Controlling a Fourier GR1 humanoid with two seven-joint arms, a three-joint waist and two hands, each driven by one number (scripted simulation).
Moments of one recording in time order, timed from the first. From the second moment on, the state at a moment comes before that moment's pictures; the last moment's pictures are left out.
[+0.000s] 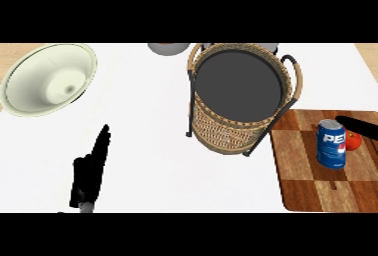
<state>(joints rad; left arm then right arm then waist) 0.01 0.29 -0.33 -1.39 0.18 0.40 0.01 -0.22 -0.59 0.01 -1.45 0.66 -0.26 1.26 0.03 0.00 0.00</state>
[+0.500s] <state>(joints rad) 0.03 0.28 -0.32 -1.40 0.17 0.39 -0.02 -0.39 -0.49 -0.04 -1.28 0.70 -0.16 1.25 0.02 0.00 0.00</state>
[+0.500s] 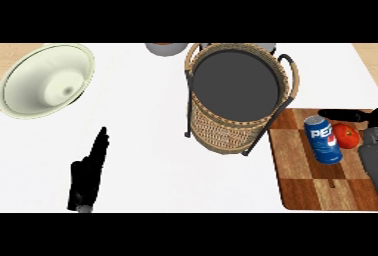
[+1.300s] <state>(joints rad) 0.04 0.28 -0.29 -1.40 0.16 0.39 0.00 -0.50 -0.41 -0.15 -1.07 0.70 -0.02 1.23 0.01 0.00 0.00</state>
